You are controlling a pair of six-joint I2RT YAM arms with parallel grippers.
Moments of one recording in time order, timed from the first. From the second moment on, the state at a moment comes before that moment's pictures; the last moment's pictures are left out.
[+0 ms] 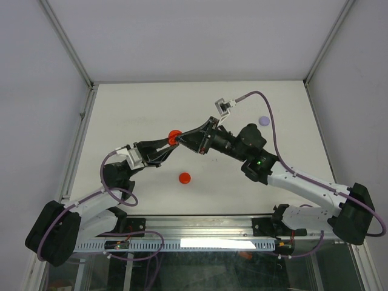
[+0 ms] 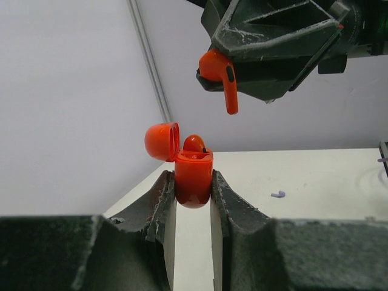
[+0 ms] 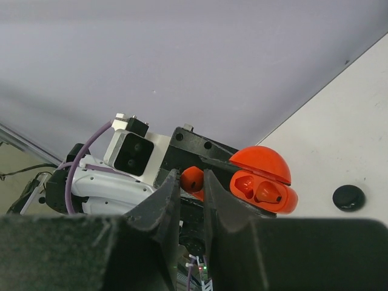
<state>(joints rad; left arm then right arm) -0.48 1.02 0.22 1.45 0.61 -0.10 0.93 1.14 0.87 0.47 -0.25 0.80</state>
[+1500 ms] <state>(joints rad) -0.48 1.01 0.20 1.48 0.59 -0.18 0.97 1.19 0.82 0.54 -0.12 0.78</state>
